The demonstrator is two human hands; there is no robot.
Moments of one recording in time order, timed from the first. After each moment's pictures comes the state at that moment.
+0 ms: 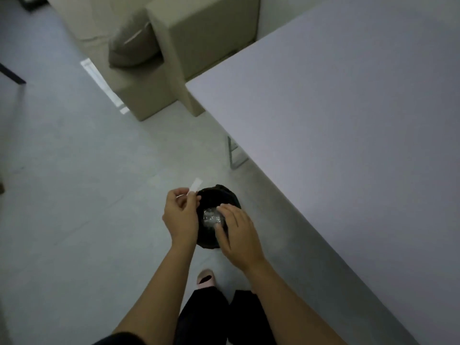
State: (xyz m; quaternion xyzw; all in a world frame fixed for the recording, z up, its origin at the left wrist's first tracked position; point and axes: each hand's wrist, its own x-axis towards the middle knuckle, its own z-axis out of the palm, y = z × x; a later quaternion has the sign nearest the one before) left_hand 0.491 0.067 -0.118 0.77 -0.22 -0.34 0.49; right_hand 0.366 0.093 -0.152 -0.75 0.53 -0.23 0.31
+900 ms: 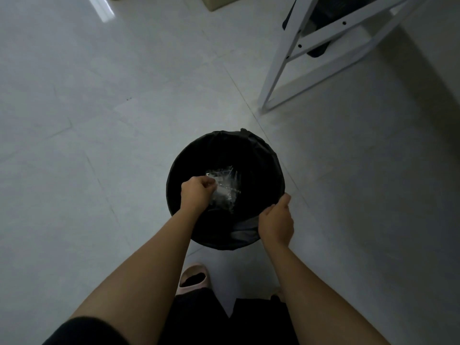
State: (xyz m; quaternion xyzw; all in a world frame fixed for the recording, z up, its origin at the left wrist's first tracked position) left_hand 0.578 0.034 -0.578 0.82 -0.36 -0.42 0.14; right_hand 0.398 0.054 -0.591 -0.50 0.82 -0.01 0.27
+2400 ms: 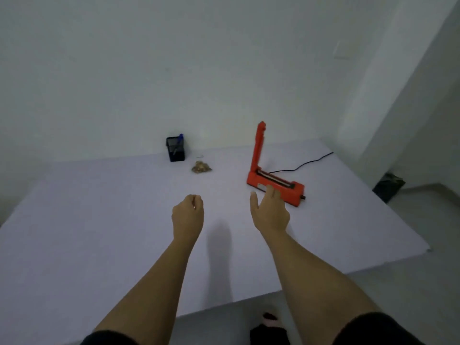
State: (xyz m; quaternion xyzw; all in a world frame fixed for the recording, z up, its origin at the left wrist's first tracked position) left_hand 0.092 0.082 0.091 0.38 -0.80 -0.38 0.28; right_hand -0.025 0.222 0.078 -0.16 0.94 -0.28 -0.09
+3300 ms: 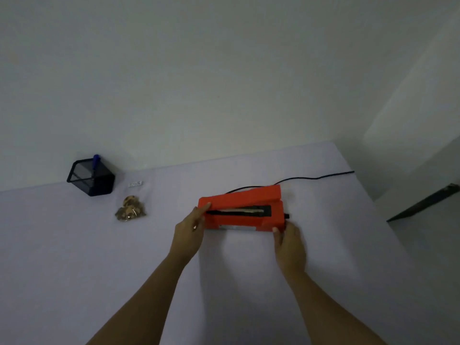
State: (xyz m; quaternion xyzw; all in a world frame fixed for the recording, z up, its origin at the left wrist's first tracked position) left_hand -0.285 0.057 -0.005 0.32 -0.84 -0.42 0.11; right_hand -0.409 0.254 -0.089 -0.09 0.92 -0.37 0.06
